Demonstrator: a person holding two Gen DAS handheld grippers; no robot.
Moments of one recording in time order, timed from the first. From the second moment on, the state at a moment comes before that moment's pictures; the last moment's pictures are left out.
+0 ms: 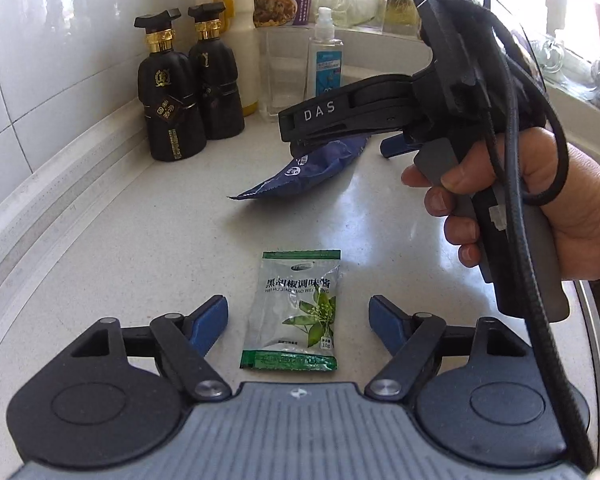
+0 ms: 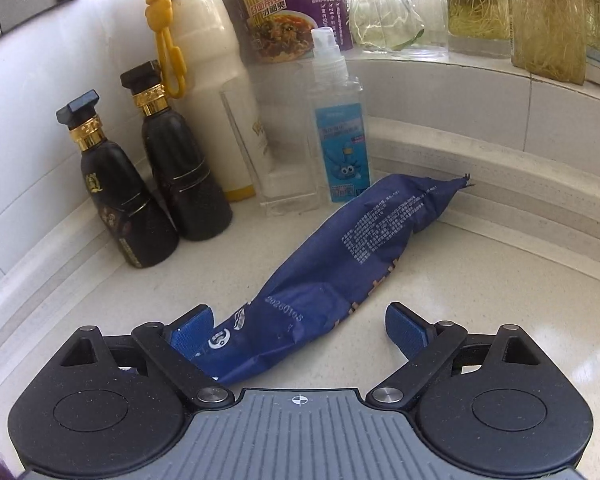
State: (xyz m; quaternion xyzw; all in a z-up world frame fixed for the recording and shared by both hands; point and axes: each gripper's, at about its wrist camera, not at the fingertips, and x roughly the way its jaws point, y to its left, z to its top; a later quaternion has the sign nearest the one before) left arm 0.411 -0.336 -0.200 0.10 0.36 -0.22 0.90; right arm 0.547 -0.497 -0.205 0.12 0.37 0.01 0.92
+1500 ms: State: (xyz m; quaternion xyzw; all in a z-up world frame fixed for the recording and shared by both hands) left arm 0.398 -0.303 -0.165 0.03 0.35 -0.15 0.92; right arm 0.457 -0.487 -0.150 0.05 0.32 0.07 0.94
